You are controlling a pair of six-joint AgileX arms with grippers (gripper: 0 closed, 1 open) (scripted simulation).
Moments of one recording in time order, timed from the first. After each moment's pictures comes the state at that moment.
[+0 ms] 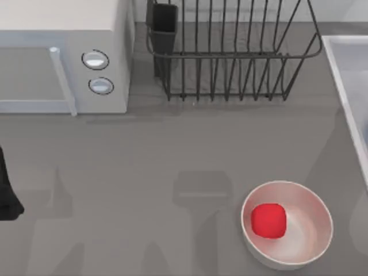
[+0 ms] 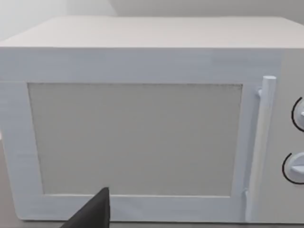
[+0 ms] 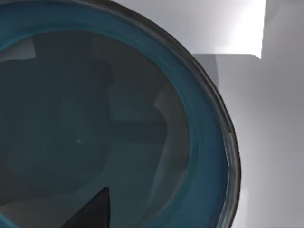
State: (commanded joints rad) left arm 0.00 0.00 0.00 0.00 0.00 0.00; right arm -0.38 2.64 2.27 -1.10 -0.03 -0.35
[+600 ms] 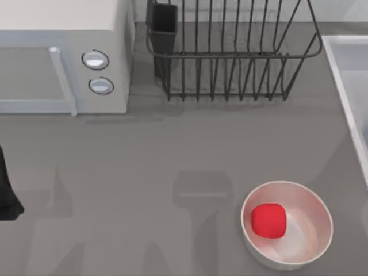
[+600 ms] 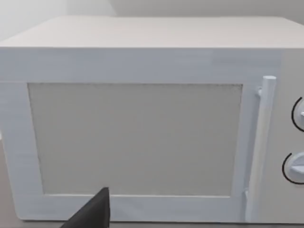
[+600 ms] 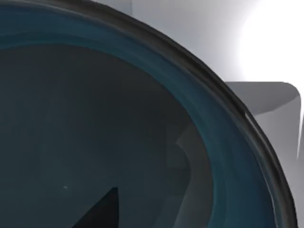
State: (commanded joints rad) left arm 0.00 0.00 0.00 0.00 0.00 0.00; right arm -0.38 2.71 2.21 -0.98 -0.03 -0.35
